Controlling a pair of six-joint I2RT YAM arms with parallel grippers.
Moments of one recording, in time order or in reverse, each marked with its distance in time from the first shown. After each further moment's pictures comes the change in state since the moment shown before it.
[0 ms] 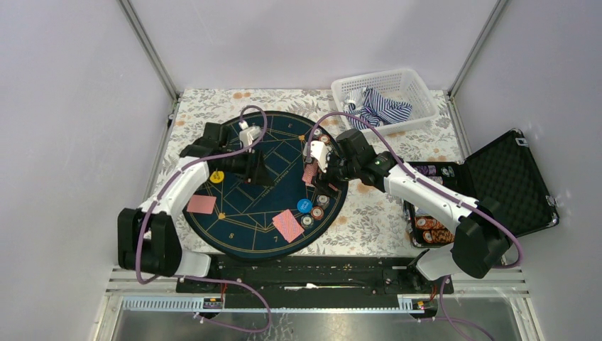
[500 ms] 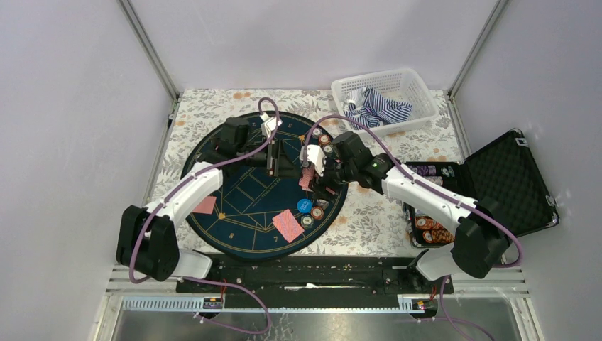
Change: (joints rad) left arm -0.181 -0.055 -0.039 0.512 0.178 -0.538; right arm 0.028 0.001 0.000 -0.002 -0.017 0.000
